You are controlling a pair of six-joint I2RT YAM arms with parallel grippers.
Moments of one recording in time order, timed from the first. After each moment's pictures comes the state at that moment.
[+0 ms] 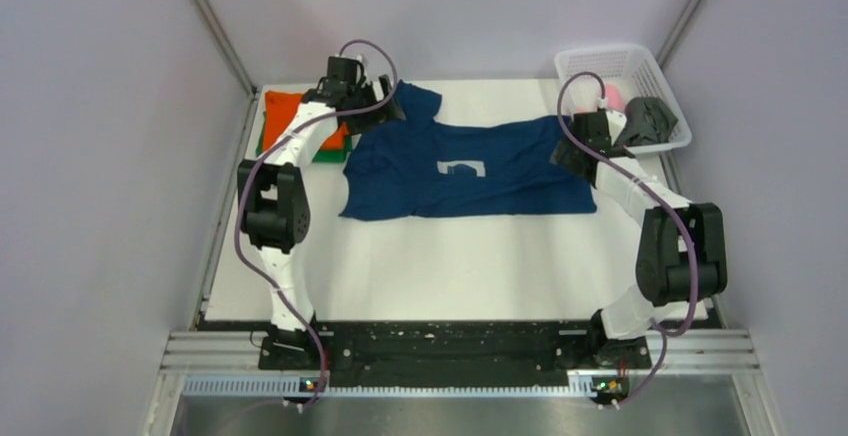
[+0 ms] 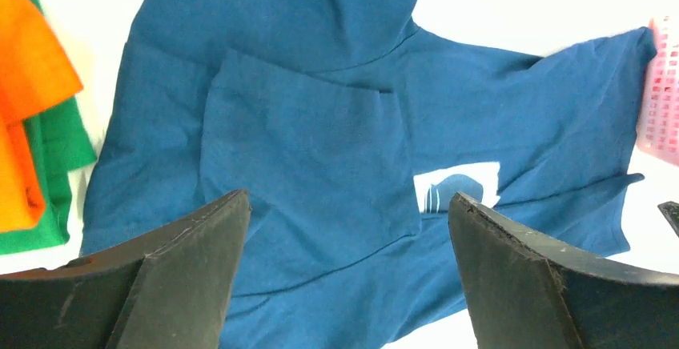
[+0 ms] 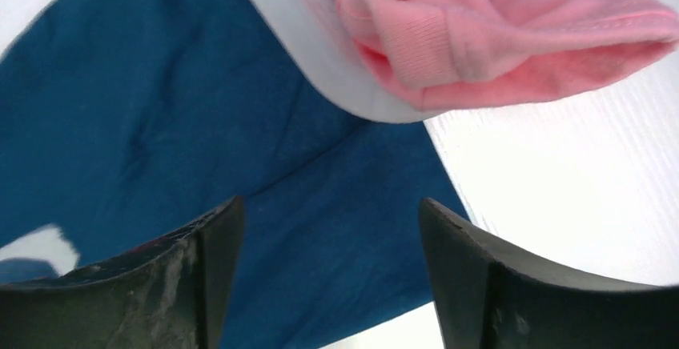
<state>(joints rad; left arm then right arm) -0.19 2.04 1.78 -0.49 0.24 -0.45 0.11 1.60 1.05 -0.27 0.36 0.51</state>
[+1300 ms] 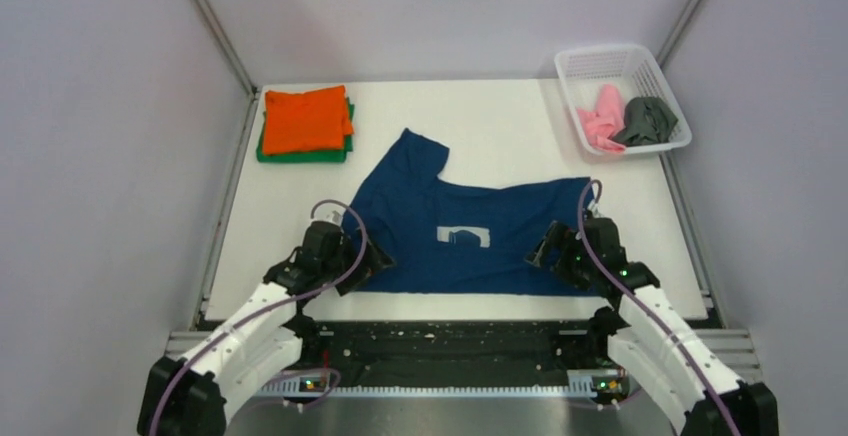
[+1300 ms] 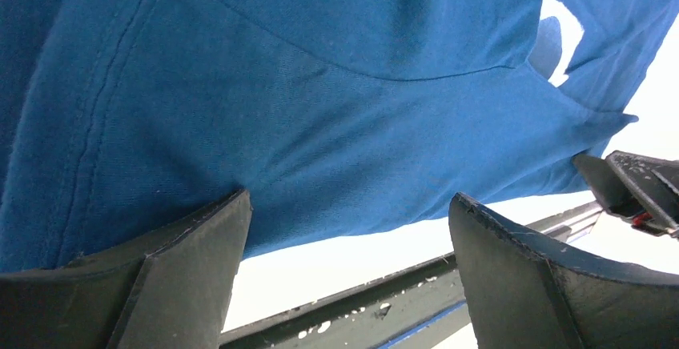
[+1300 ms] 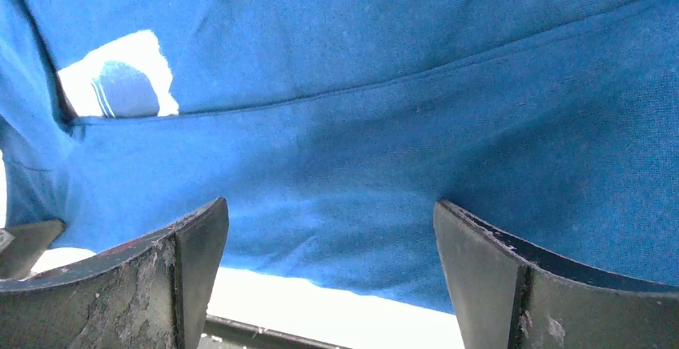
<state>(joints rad) -0.40 0.85 0.33 -0.34 0.22 -0.91 0.26 0.76 0.32 -0.45 -0.12 0.71</state>
